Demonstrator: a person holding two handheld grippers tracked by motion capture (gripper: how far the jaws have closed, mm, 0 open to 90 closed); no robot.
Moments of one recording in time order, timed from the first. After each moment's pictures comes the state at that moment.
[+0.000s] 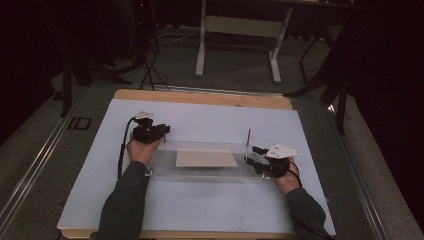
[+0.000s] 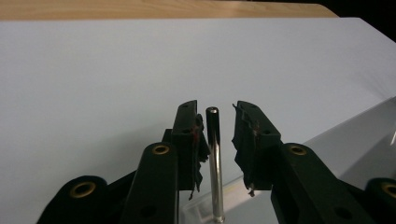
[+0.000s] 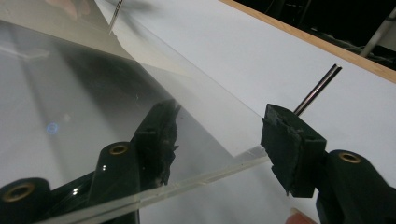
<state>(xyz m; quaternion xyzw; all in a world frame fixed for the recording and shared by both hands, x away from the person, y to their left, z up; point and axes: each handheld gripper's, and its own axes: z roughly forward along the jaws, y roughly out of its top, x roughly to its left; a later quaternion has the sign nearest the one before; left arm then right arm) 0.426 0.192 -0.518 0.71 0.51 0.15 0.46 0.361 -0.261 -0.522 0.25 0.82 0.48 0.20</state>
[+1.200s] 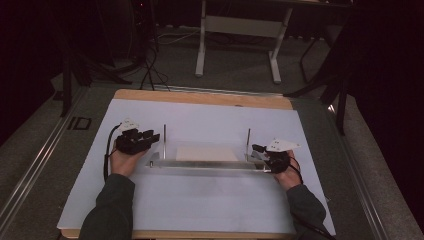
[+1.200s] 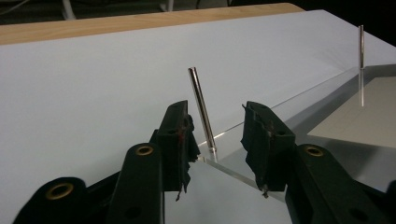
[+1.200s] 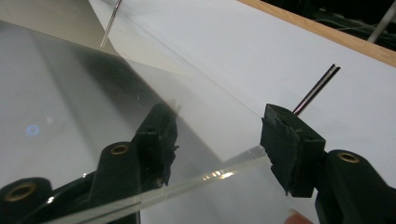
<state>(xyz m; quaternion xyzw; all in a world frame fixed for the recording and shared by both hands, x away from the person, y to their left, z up) 0.378 0.226 -0.509 0.73 0.45 0.17 0.48 0.370 -0.260 -0.509 0.27 0.82 0.47 0.17</state>
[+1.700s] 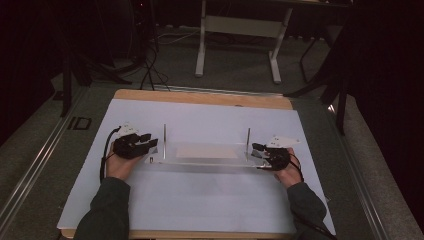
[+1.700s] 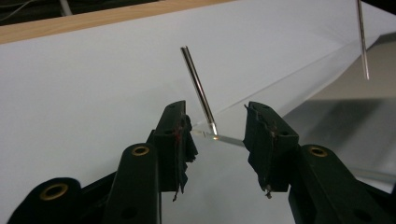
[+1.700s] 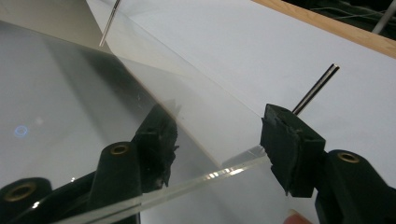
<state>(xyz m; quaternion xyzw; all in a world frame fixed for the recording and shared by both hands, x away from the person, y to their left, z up) 0.366 0.229 -0.510 0.76 0.42 0.18 0.46 0.375 -0.259 -0.502 0.28 0.83 0.46 0.15</state>
